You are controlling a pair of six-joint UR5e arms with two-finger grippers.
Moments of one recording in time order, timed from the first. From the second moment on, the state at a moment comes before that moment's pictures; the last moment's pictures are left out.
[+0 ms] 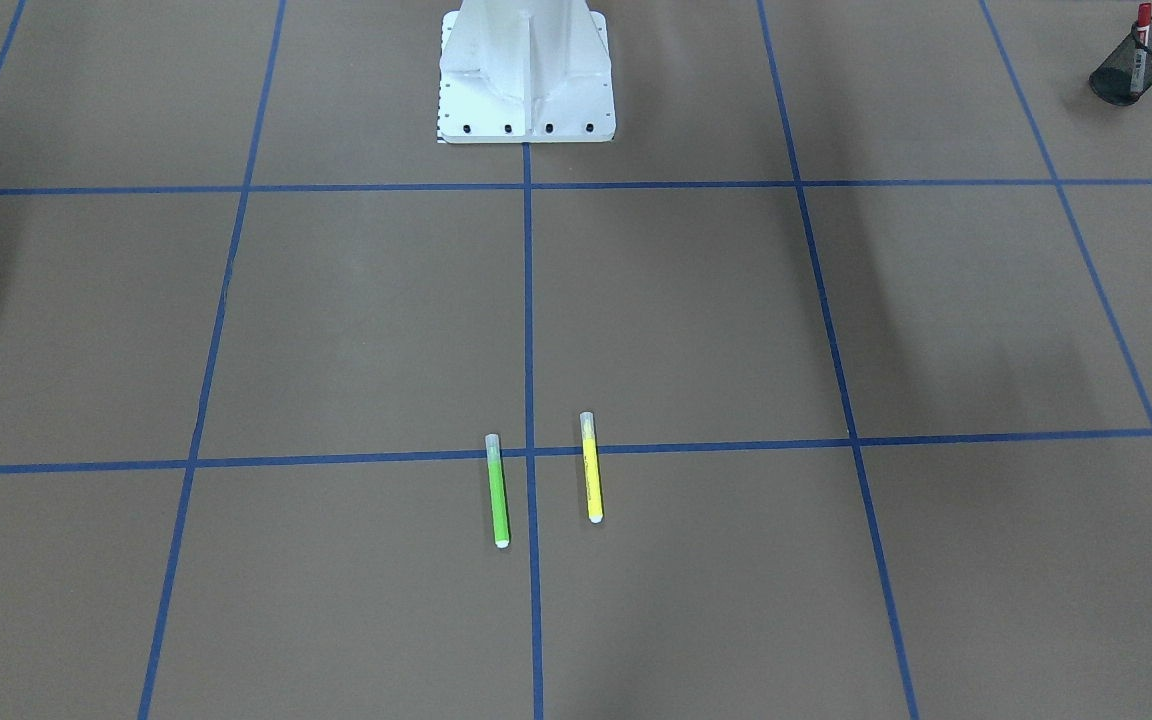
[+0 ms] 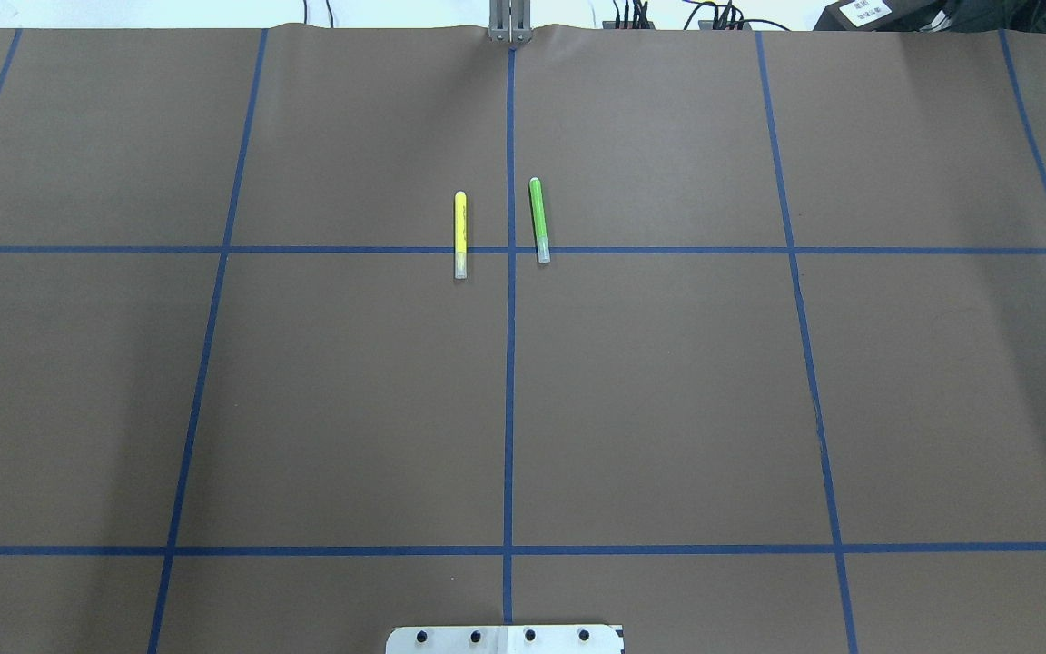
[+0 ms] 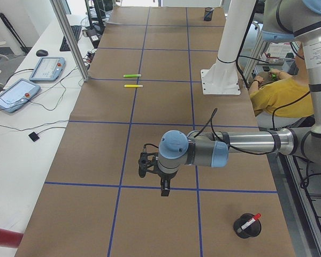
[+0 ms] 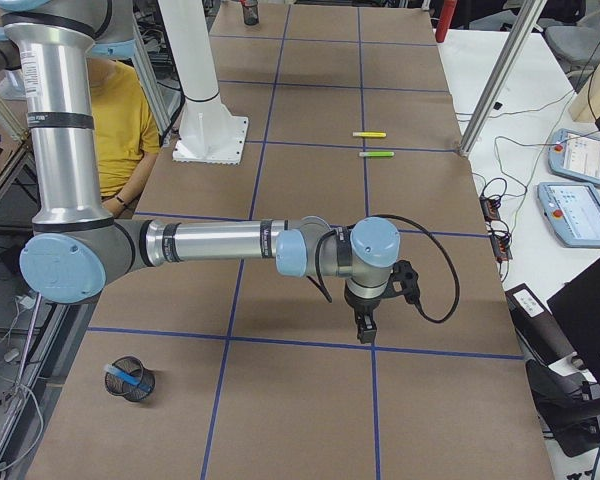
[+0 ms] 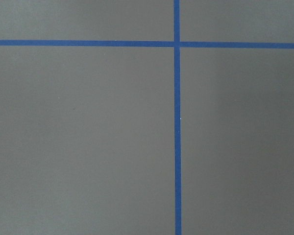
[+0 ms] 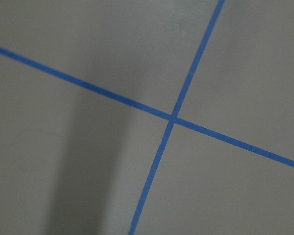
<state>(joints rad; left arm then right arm) -1.64 -1.27 -1.84 -1.69 -2.39 -0.02 1.58 -1.53 1.56 -1.52 2.34 -0.05</state>
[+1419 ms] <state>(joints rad) -1.64 -1.32 -1.82 -1.67 -2.38 -0.08 1.58 -1.63 1.57 -1.40 2.27 -0.04</state>
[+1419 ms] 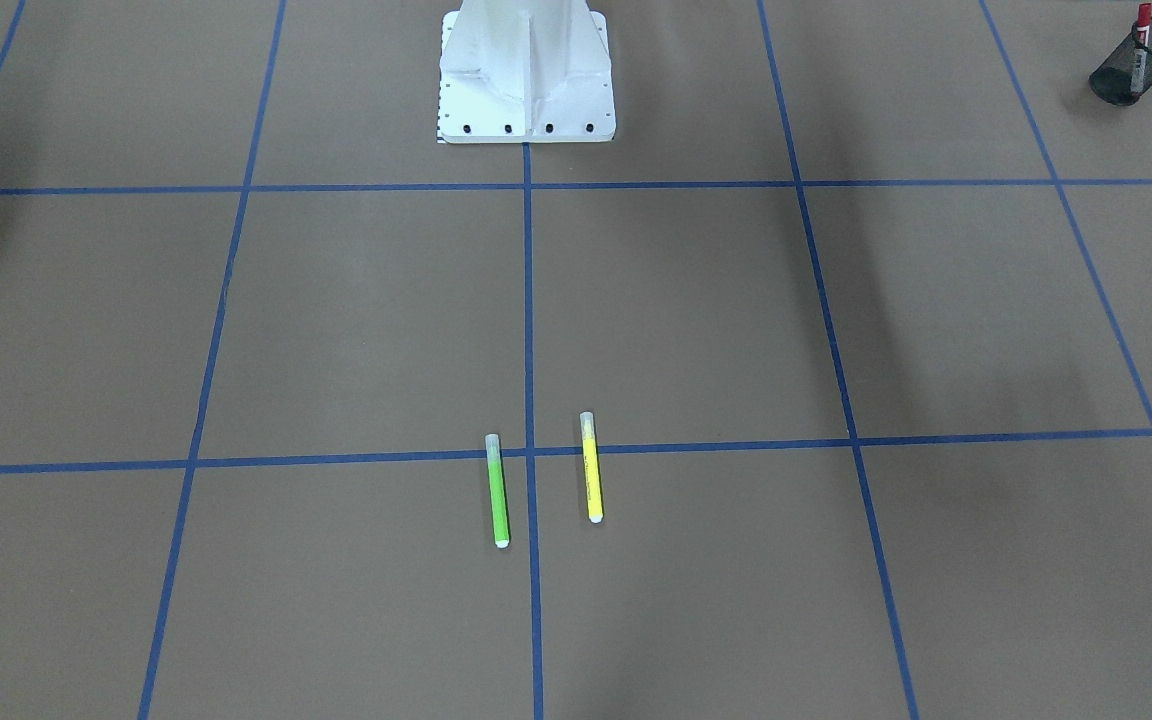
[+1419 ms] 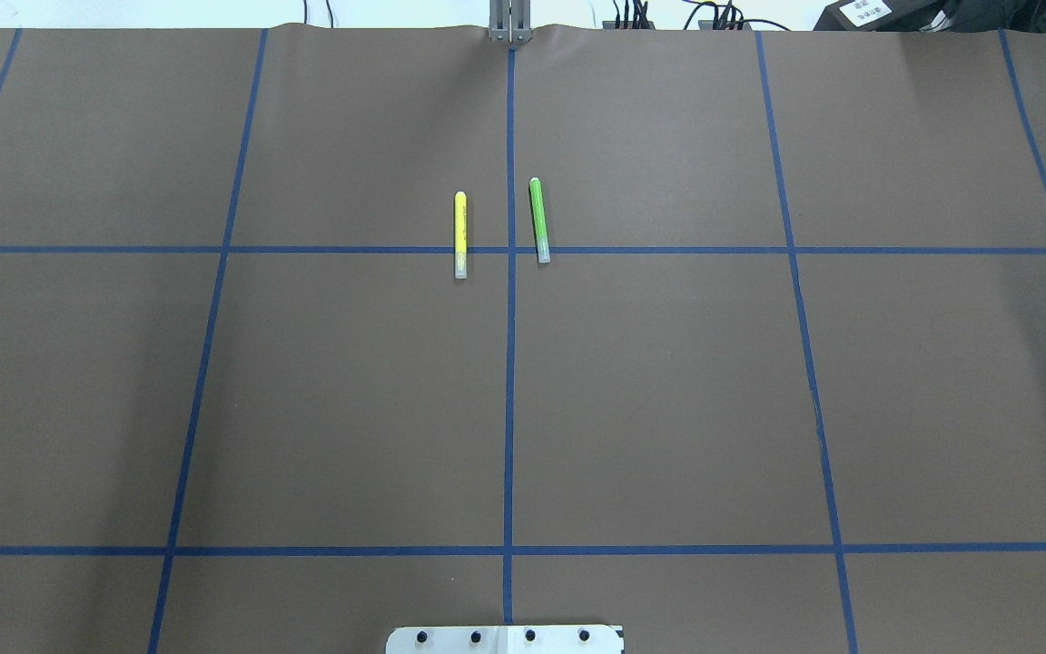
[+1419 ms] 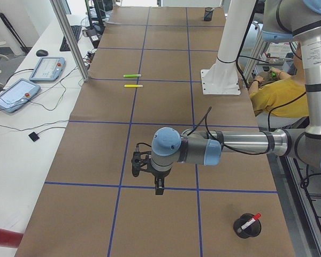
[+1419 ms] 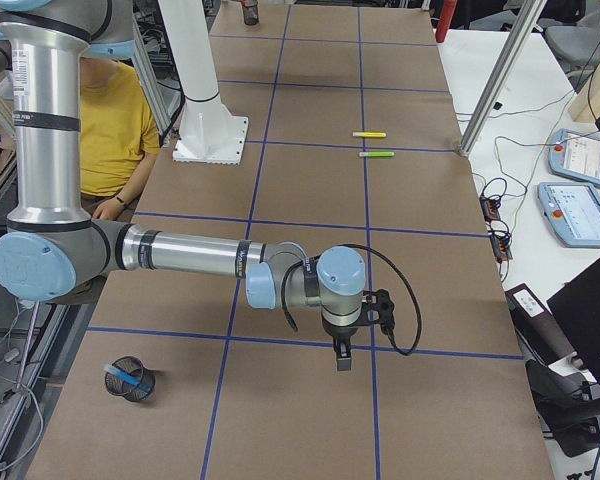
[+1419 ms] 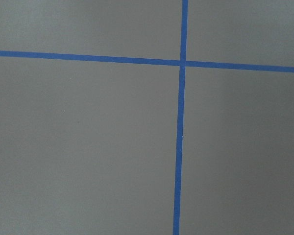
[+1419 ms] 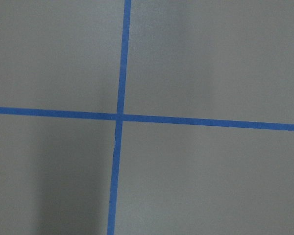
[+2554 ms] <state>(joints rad) -1.64 -1.31 -1.81 -1.69 -2.38 -0.08 1.58 -1.71 1.54 -1.25 2.23 -0.06</state>
